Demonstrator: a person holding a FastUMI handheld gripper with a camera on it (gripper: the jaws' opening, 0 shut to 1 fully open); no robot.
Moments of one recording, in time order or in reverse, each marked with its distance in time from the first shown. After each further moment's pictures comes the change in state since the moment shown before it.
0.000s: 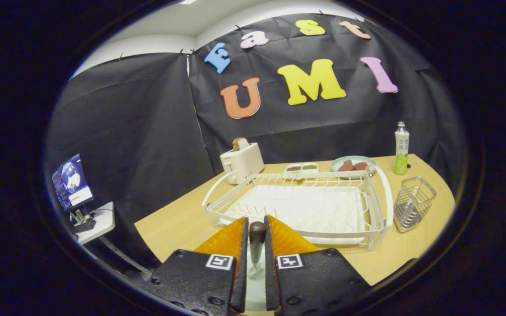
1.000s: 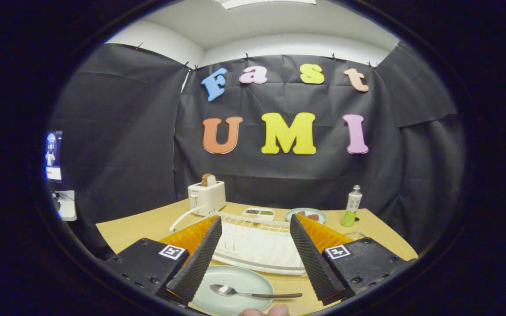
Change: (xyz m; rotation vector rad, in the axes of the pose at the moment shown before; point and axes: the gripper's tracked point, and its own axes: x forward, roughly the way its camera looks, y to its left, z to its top) arm -0.075 -0.016 0.078 -0.160 -0.278 -0.312
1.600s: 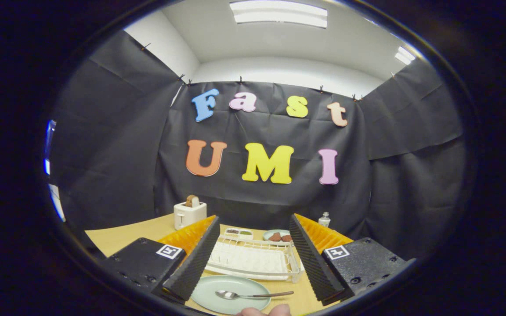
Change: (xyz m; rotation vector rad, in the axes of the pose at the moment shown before) arm -0.068 0.042 0.050 -0.075 -0.160 -0.200
